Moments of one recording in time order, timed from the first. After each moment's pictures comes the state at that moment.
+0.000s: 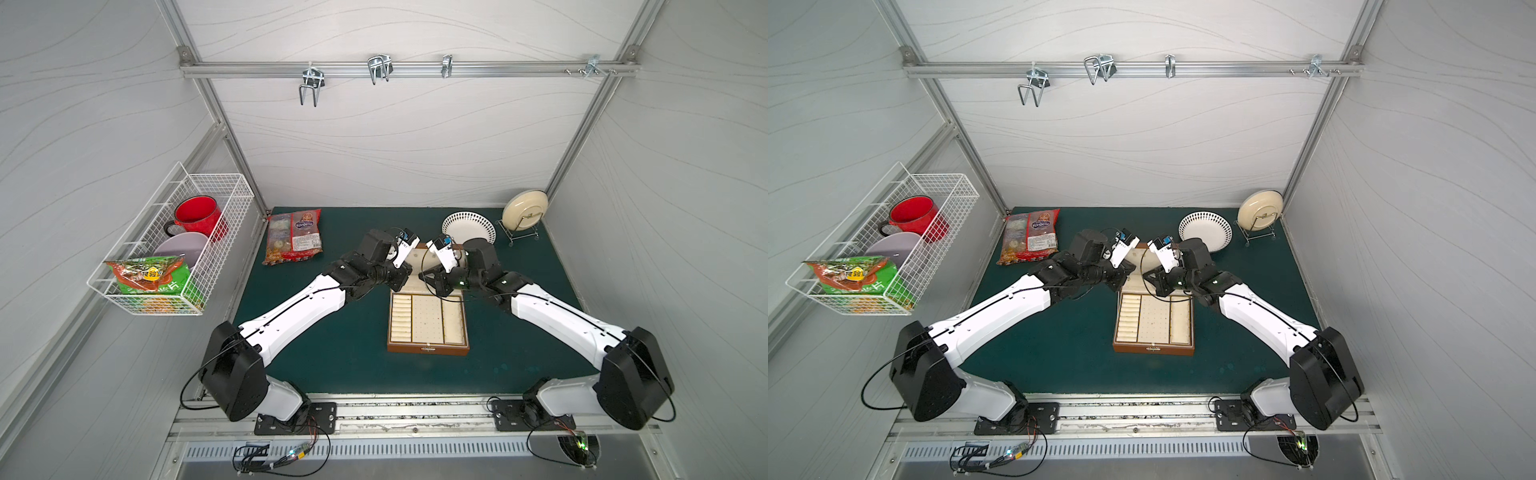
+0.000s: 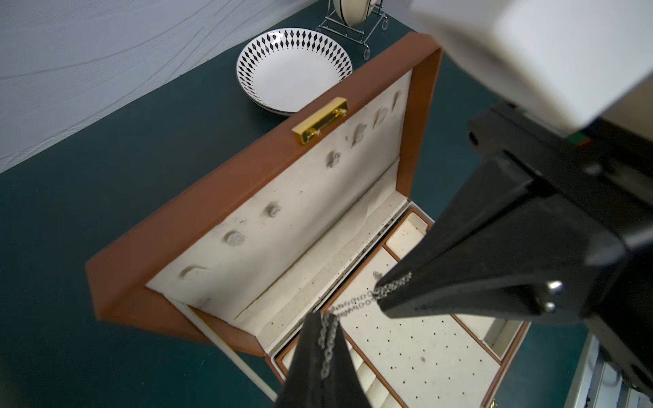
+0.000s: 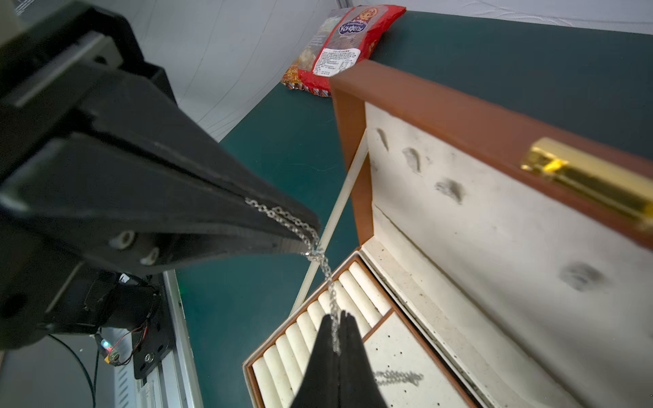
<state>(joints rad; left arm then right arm) -0.65 1.46 1.19 -0.39 0.16 0.03 0.62 1.37 0.96 -0.16 -0.48 0.13</state>
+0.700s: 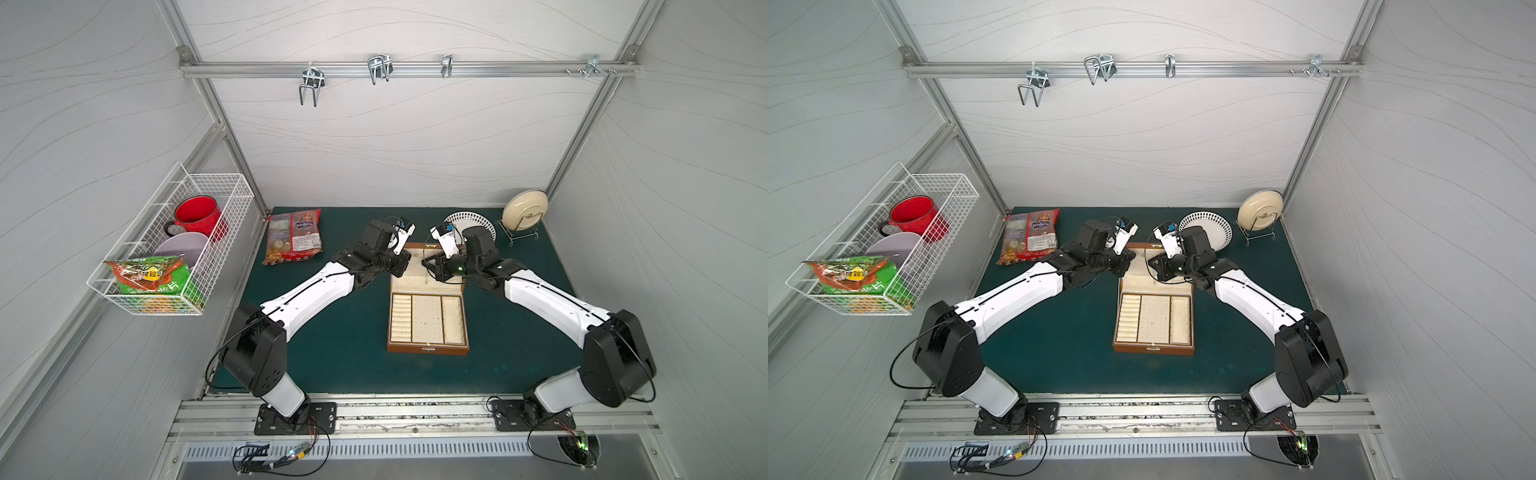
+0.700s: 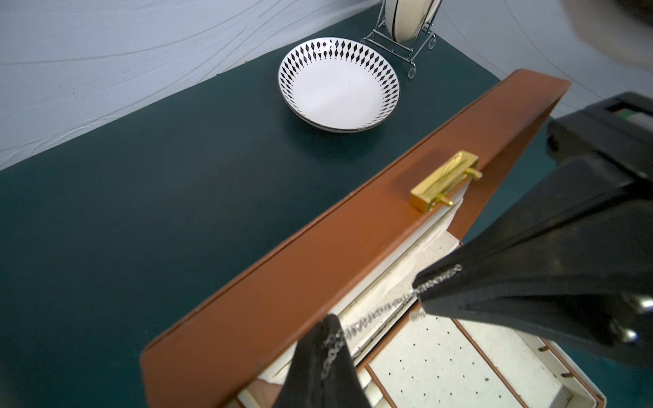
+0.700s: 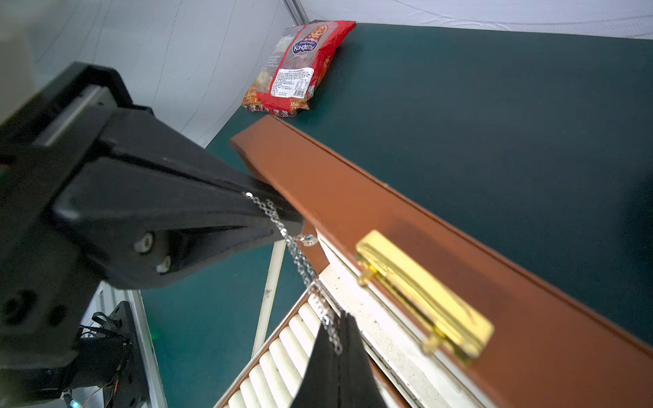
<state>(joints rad) -0.59 1.60 1.27 -0.32 0.14 -0.02 0.55 1.48 1.07 -0.17 -0.45 0.18</state>
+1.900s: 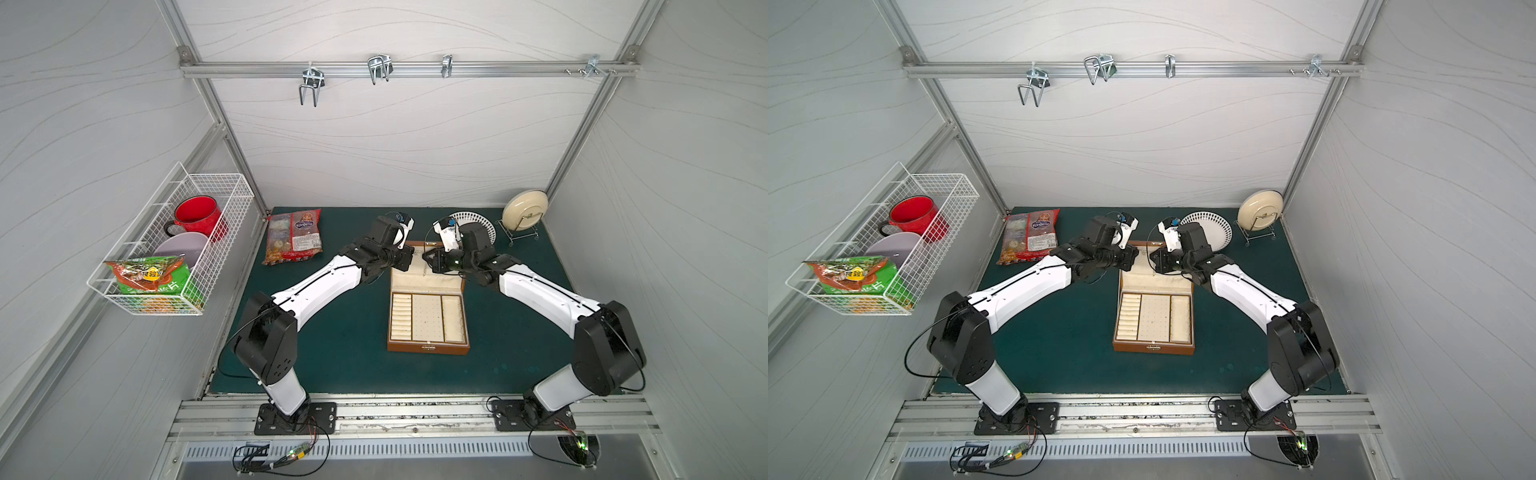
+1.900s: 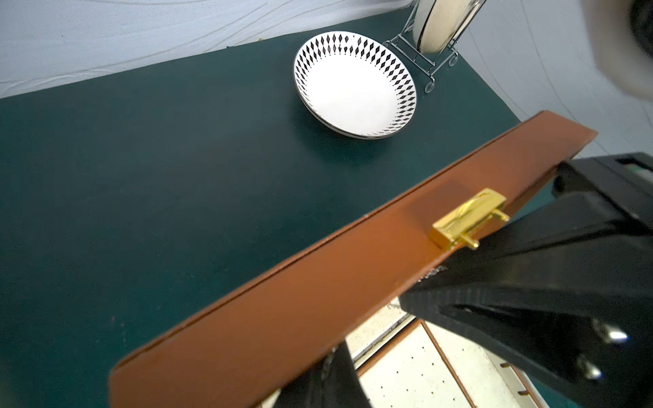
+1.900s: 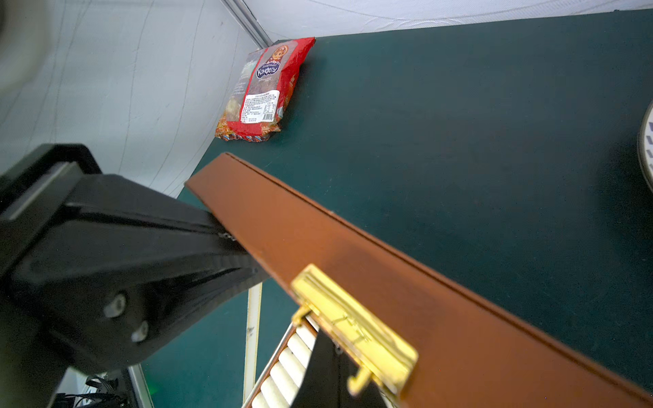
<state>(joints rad) -0.59 1.68 1.35 -0.36 0.11 -0.20 0.55 1.55 1.11 -0.14 -0.37 0.32</state>
